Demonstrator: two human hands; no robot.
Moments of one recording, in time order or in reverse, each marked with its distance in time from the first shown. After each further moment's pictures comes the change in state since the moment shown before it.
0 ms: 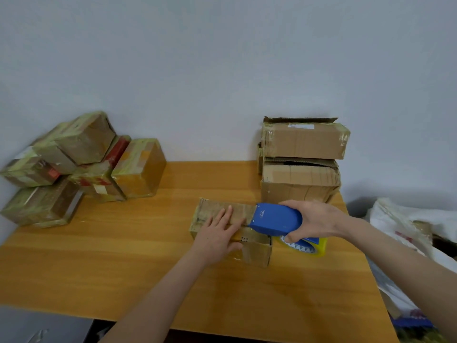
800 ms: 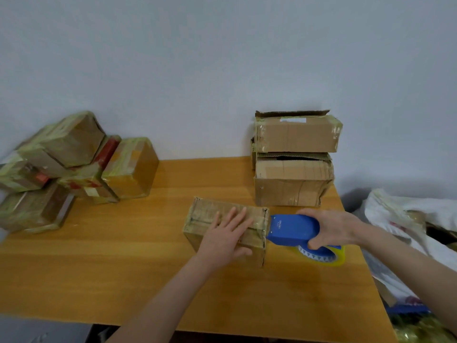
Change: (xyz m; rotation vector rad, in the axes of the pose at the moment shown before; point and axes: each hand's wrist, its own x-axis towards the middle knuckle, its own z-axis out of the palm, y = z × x) left_hand 0.004 0.027 -0.004 0.032 0.042 0.095; right_hand -0.026 0.042 0.018 0.018 -0.078 0.148
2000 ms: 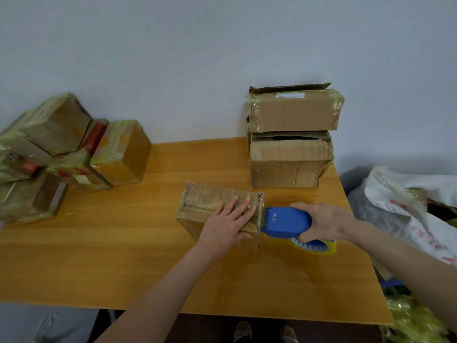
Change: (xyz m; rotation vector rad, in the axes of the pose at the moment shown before) left_hand 0.016 0.010 0.017 0.034 0.003 0.084; right_hand 0.011 0.003 0.031 0.018 -0.052 0.044
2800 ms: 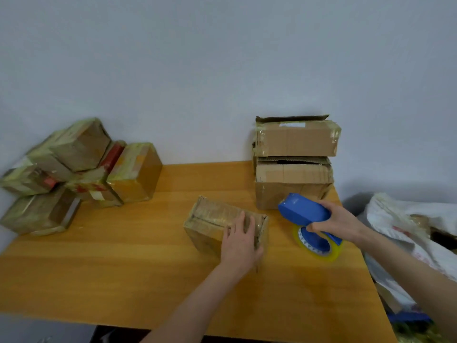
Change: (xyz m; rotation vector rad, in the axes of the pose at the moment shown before) left_hand -0.001 0.041 -0.028 -0.294 0.030 -0.386; right_hand -0.009 0.018 -0.019 0.673 0.303 0.123
